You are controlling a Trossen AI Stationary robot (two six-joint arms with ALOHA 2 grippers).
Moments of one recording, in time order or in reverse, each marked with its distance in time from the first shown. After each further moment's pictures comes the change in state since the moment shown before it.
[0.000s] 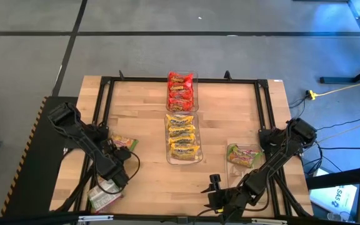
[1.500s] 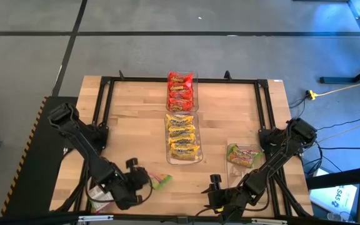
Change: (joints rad) left arm -0.023 0.006 0.340 0.511 -0.268 0.298; right arm 0.000 -0.002 0.000 0.003 -0.009 0.061
